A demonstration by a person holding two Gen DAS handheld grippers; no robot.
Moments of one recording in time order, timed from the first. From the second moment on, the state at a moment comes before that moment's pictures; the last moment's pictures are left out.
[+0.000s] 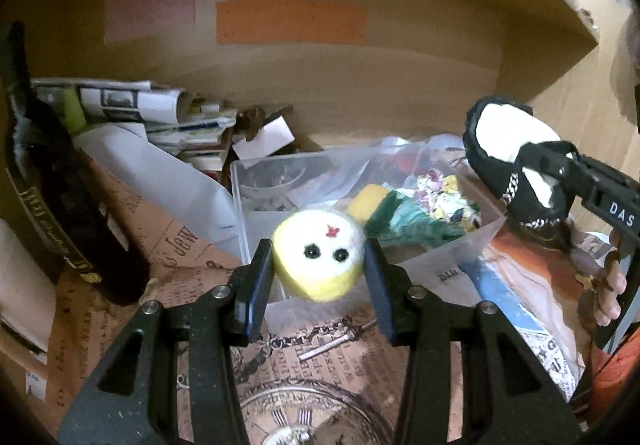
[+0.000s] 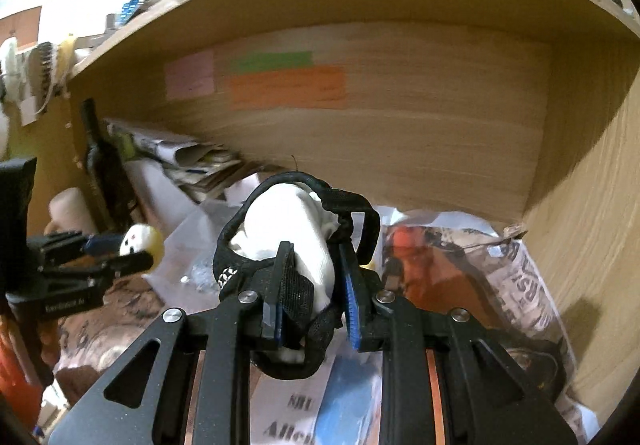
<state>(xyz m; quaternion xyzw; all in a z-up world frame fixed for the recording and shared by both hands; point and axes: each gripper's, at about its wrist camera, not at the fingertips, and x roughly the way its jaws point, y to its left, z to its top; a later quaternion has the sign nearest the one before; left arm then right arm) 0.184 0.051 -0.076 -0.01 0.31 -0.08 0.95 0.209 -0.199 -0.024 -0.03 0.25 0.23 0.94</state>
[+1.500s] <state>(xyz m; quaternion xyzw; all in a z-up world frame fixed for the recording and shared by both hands) 0.124 0.028 -0.022 0.00 0.19 -0.07 0.98 0.173 -0.189 0.008 -0.06 0.18 0.24 0.95</state>
